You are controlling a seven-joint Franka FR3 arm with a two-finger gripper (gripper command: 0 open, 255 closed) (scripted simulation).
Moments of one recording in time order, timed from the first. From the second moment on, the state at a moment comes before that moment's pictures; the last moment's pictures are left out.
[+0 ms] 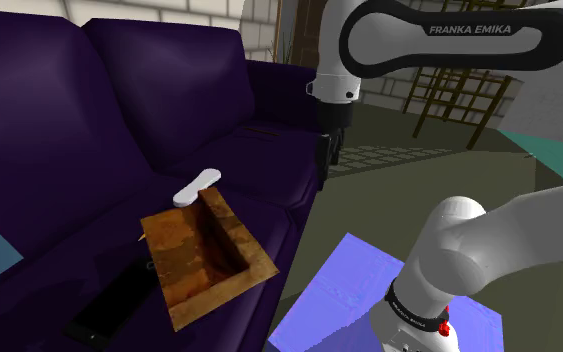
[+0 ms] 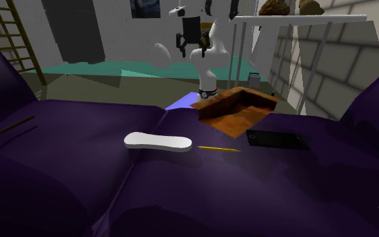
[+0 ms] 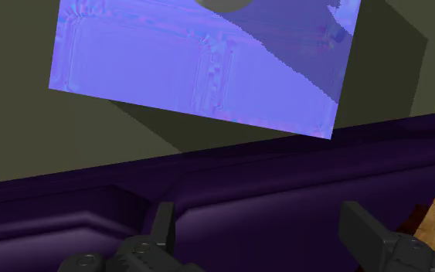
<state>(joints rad) -0.02 -0.75 0.07 -2.45 0.07 1.56 -0.15</state>
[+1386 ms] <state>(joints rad) -0.14 -0.08 0.40 -2.10 0.06 1.94 0.76</state>
